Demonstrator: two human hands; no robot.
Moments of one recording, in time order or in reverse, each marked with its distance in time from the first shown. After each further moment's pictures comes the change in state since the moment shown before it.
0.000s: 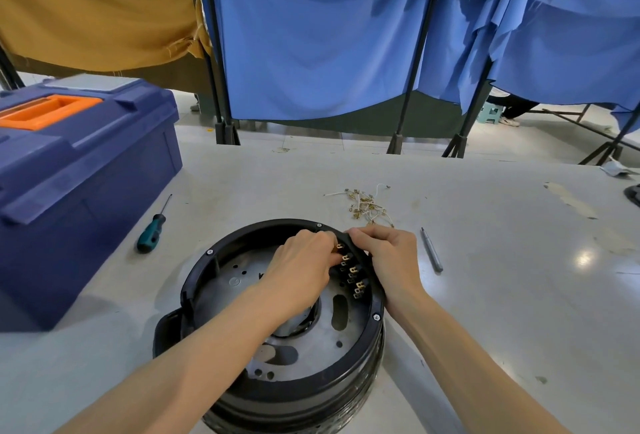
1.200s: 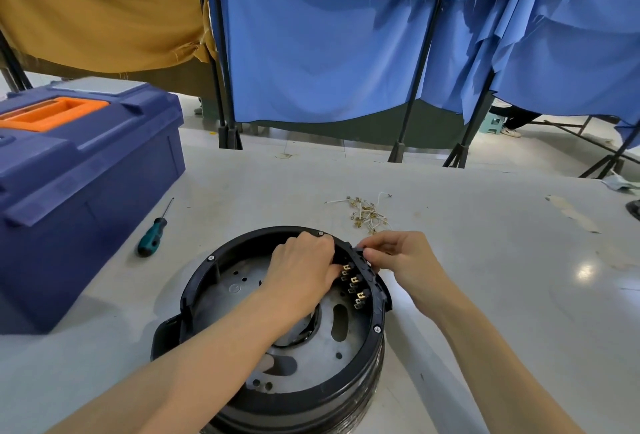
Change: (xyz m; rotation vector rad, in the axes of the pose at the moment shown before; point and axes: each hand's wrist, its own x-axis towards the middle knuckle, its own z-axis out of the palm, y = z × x) left_hand 0.003 0.002 0.003 0.122 0.158 -0.048; right_hand 0.022 -0.009 -0.038 -0.267 -0.311 -0.089
